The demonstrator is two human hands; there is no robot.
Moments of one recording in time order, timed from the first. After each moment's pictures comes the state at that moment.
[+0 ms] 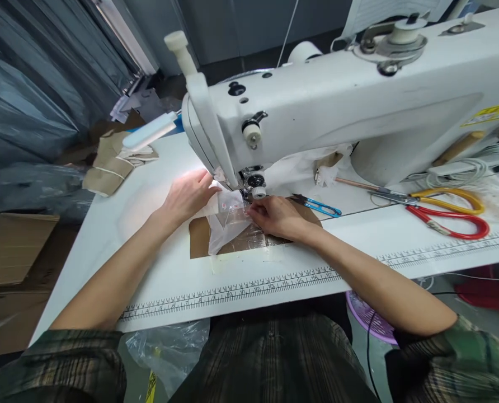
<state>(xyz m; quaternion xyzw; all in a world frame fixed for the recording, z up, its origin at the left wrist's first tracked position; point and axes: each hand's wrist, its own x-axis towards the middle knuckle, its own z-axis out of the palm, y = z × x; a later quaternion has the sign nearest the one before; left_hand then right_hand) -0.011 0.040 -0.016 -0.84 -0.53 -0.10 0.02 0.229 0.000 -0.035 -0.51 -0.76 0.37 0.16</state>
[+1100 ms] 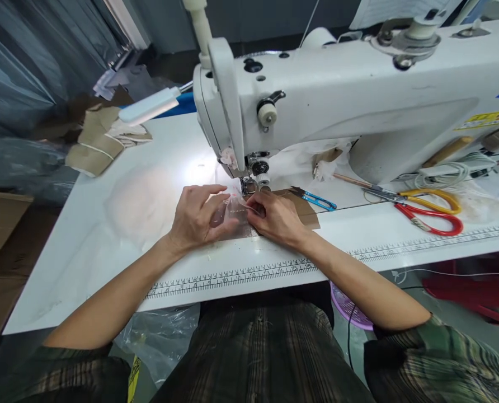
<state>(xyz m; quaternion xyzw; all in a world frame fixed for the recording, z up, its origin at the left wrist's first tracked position) 0.013 -0.036 -0.052 -0.86 -0.39 -0.30 0.13 0.230 -0.026 -0.055 -0.45 -0.81 0.24 0.30</state>
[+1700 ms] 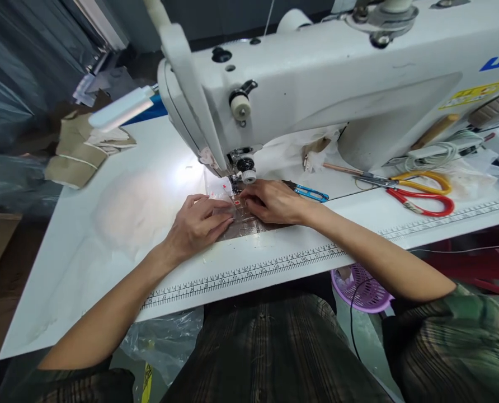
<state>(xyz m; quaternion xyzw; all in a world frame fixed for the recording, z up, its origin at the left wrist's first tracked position) 0.015 -0.036 -0.052 -0.91 -0.32 -0.27 0.08 0.252 0.006 -0.040 -0.34 -0.89 0.22 0.20</state>
